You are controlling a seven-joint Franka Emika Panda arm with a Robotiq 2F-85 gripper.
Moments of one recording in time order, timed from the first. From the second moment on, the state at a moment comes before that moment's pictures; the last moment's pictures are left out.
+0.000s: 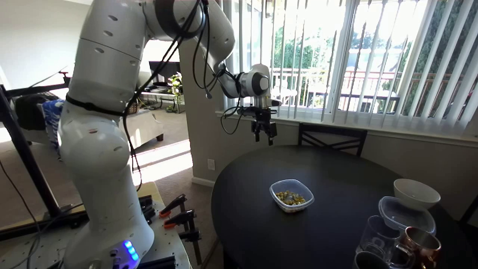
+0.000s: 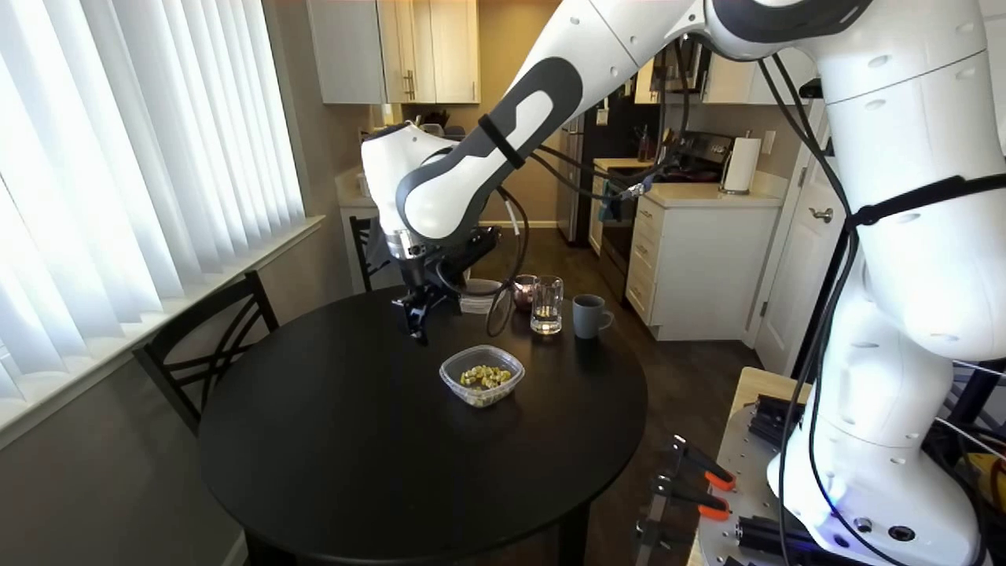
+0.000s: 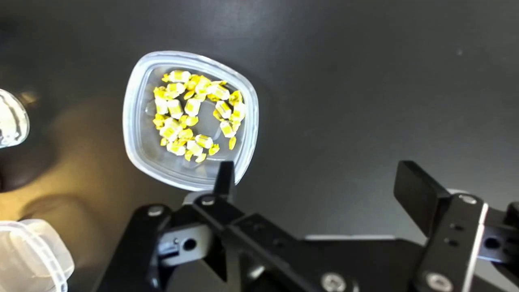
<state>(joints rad) 0.15 0.42 0.11 -1.89 -0.28 2.21 0.42</state>
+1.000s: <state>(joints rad) 0.18 0.57 0.05 -1.77 -0.27 2.20 0.36</state>
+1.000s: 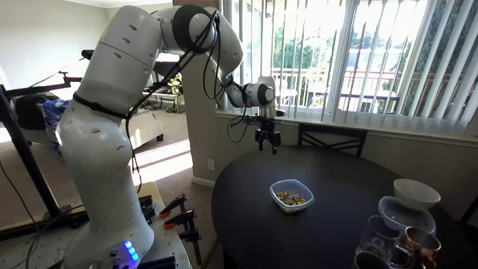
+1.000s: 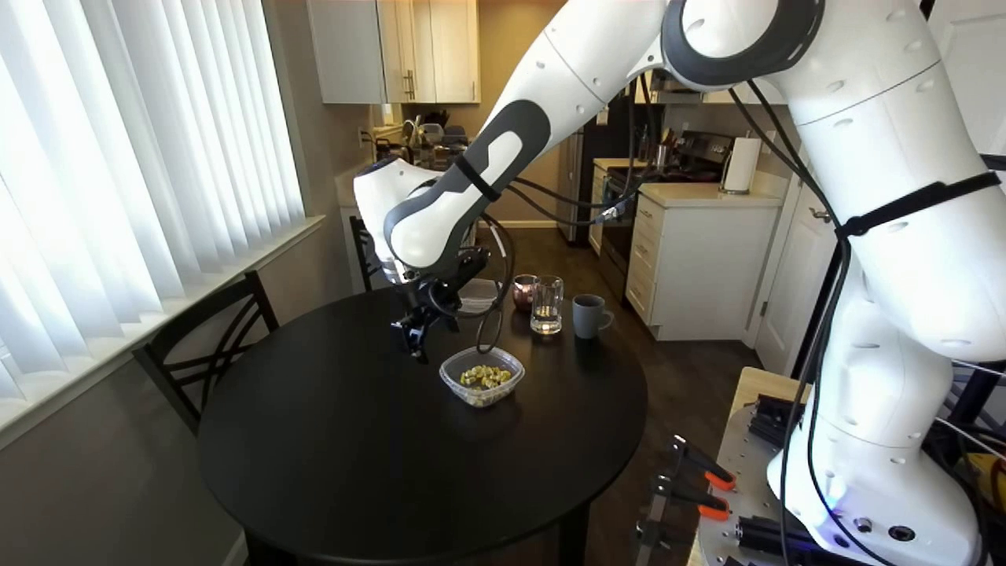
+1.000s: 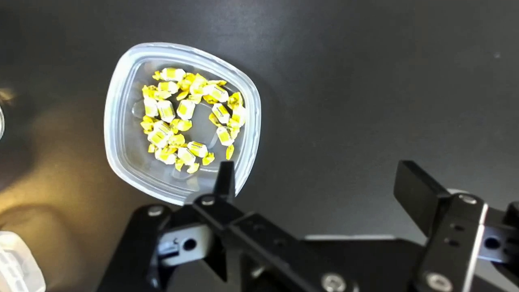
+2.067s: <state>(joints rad) 0.09 1.02 -0.01 -1.25 -0.10 1.81 0.26</state>
